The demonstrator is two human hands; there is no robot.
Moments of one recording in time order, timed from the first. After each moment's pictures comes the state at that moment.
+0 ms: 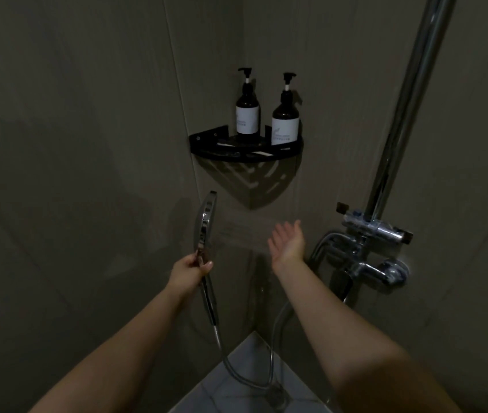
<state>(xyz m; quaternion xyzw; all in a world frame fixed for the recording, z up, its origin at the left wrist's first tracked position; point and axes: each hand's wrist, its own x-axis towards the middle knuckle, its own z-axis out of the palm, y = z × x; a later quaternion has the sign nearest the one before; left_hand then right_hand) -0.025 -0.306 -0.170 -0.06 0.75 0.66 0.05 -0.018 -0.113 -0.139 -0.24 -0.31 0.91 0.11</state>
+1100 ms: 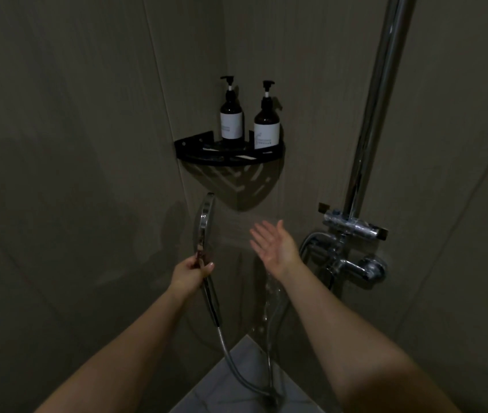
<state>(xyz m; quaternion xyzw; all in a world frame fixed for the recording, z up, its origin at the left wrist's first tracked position) -0.024 -0.279 -0.180 -0.07 0.73 0.68 0.07 0.001 -0.091 -0.140 -0.11 -0.35 0.93 0.03</state>
